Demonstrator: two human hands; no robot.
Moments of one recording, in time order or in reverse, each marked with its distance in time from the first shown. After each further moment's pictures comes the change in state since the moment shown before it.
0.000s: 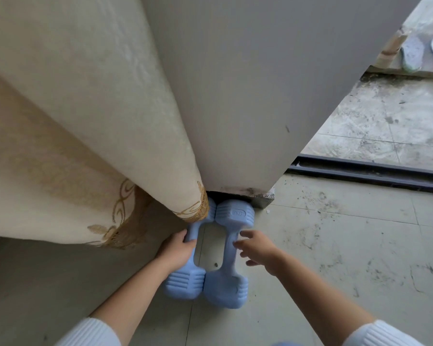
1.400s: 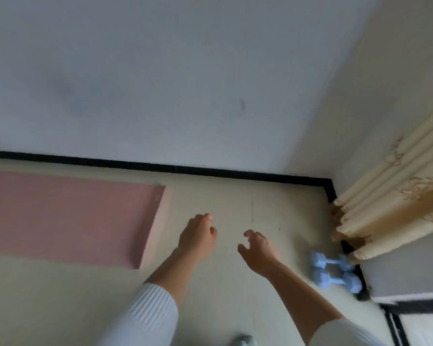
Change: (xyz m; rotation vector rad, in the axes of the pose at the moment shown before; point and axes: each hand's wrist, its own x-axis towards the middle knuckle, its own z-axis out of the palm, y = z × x) left_hand -0.989 -0.024 0.133 -0.433 1.125 -0.549; right_hand -0.854 0.090 0.075 -1.488 -0.497 -1.141
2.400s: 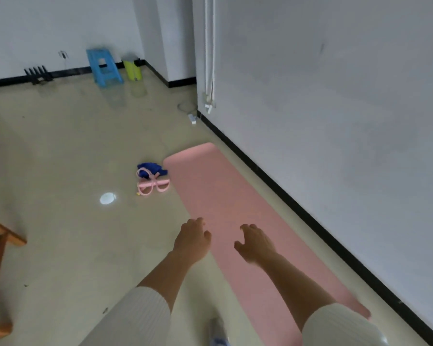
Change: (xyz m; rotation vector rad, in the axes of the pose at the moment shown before) left_hand -0.142 -0.727 -0.406 -0.288 0.497 -0.844; right_hand 0.002 -0.810 0.416 -0.579 -0.350 -0.923
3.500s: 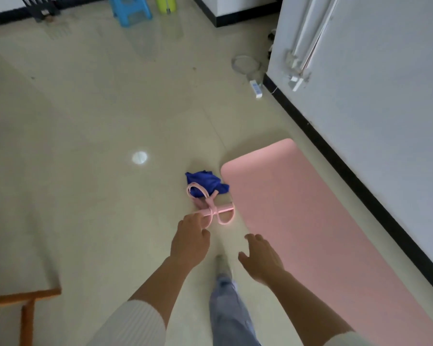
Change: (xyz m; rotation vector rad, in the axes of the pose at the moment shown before) left_hand 0.655 -0.347 -0.248 -0.039 -0.020 -0.197; right_hand 0.664 -0.398 0.035 0.050 -0.346 0.009
